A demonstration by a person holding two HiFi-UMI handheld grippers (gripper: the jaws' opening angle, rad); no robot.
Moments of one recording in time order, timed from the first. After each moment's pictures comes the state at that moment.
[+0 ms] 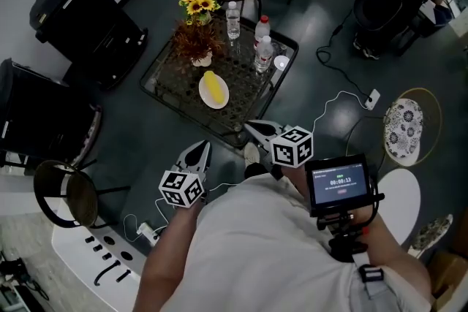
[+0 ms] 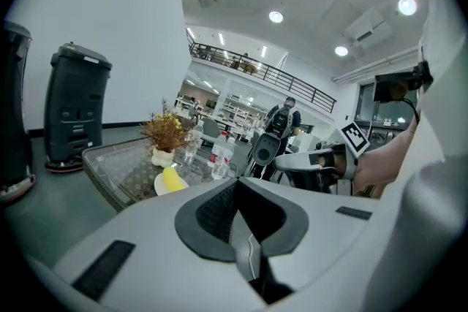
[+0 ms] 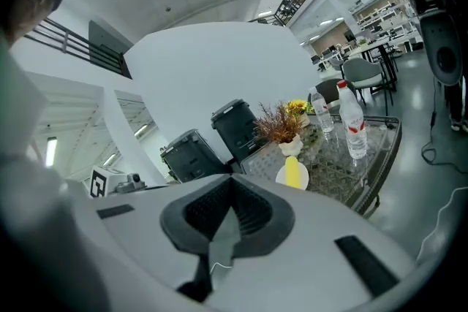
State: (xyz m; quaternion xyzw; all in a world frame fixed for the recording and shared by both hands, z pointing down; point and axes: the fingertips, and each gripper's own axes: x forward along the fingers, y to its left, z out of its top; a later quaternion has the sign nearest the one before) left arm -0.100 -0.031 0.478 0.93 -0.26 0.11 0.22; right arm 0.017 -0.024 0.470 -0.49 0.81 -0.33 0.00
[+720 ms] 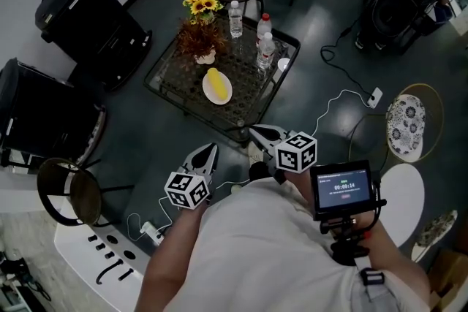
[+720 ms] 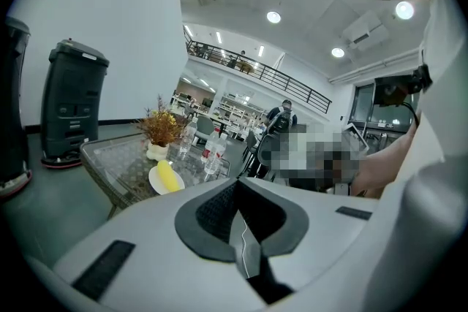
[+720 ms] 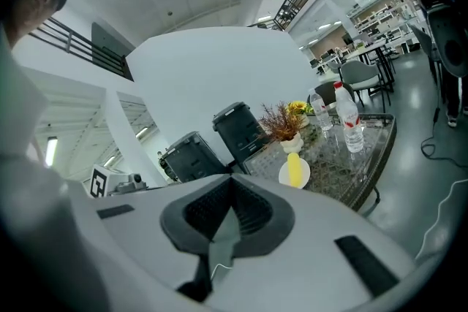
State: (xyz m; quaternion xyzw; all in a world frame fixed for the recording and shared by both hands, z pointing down) left arm -0.103 -0.005 0.477 0.94 -0.24 0.11 0.23; right arm 0.008 0.002 0.470 -0.49 0.81 -0.32 0.01
